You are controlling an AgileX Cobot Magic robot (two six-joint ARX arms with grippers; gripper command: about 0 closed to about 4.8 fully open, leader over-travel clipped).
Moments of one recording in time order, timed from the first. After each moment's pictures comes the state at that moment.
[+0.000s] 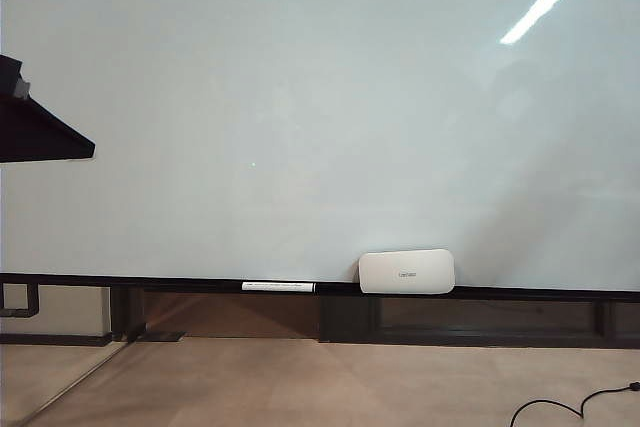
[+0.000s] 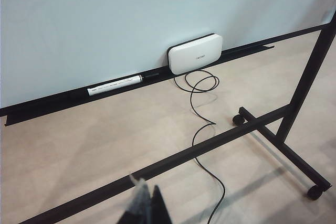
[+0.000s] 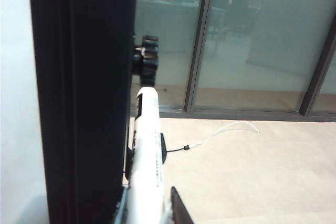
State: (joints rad) left arm -0.30 0.83 0.14 0.50 0.26 0.10; right arm -0.70 2.42 1.53 1.00 -0.47 -0.08
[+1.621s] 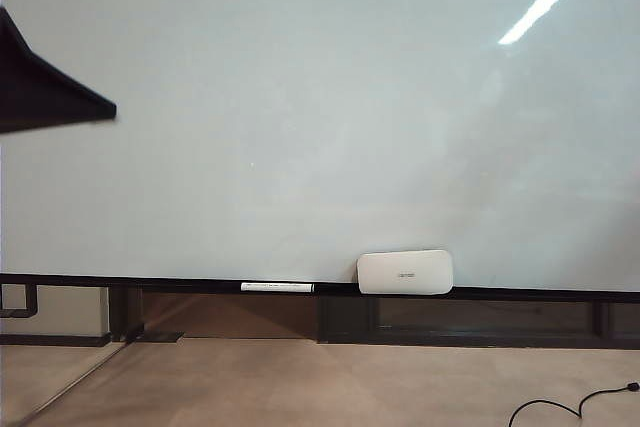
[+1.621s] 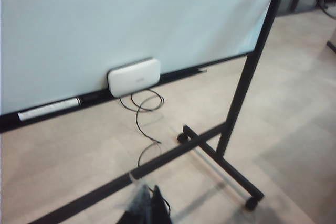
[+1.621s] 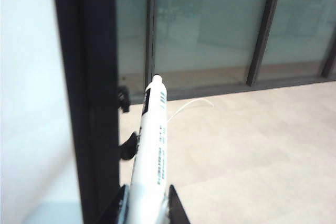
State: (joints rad) left arm -0.31 0.73 0.14 0.47 0.46 -0.01; right arm -0.70 1.96 1.07 0.93 -0.27 -0.05
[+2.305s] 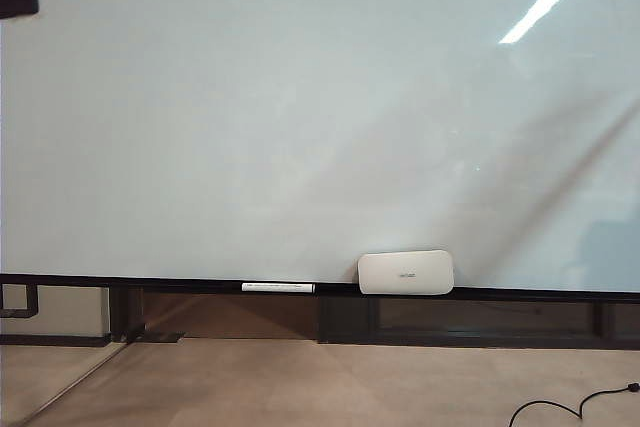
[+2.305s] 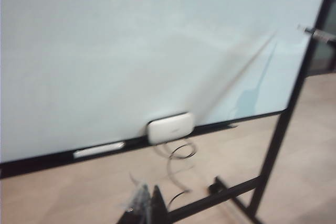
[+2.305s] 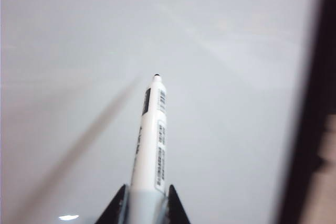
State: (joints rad) left arm -0.31 0.25 0.15 0.17 0.28 -0.07; right arm -0.36 1.47 0.66 0.90 -0.20 0.01
